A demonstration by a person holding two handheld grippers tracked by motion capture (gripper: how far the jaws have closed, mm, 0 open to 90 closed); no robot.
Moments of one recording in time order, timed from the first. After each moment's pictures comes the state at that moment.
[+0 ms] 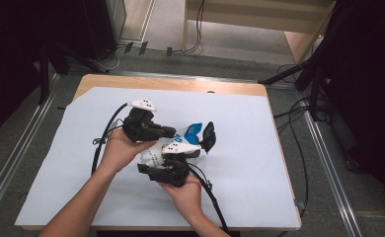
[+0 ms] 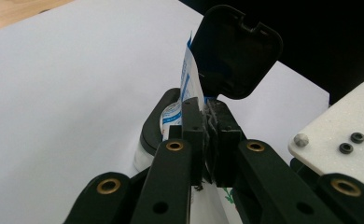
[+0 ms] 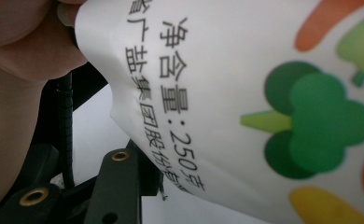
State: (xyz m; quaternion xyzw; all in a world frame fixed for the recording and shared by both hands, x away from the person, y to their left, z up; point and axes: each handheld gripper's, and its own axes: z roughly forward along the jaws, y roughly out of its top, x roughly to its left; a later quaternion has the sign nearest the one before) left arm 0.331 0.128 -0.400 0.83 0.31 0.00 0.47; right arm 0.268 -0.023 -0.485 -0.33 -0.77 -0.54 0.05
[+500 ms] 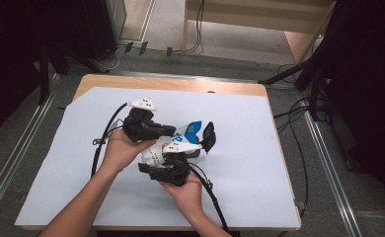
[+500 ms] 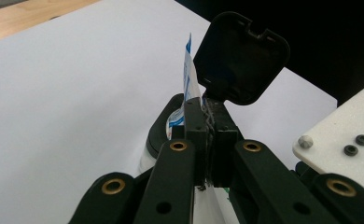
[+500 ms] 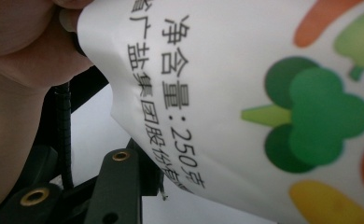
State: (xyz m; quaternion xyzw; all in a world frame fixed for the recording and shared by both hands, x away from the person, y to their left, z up) left arm 0.332 0.128 -0.401 0.82 0.32 0.02 0.48; right arm 0.270 -0.024 -0.485 -0.33 -0.77 -0.54 0.05
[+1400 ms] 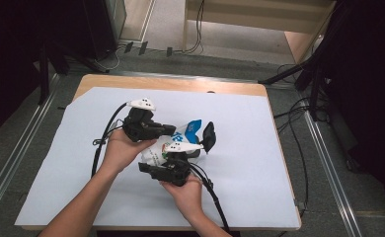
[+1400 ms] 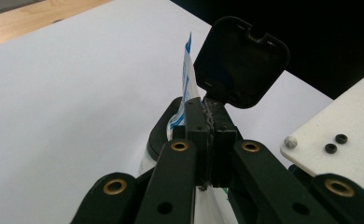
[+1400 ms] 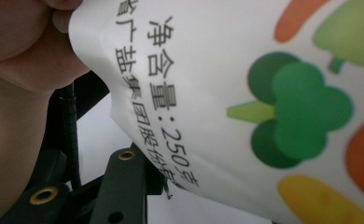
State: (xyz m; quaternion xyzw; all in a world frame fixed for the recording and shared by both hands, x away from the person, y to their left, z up) left arm 0.331 0.127 -0.400 0.82 0.32 0.02 0.48; right arm 0.272 -0.026 -0.490 -0.34 -0.76 -0.55 0.07
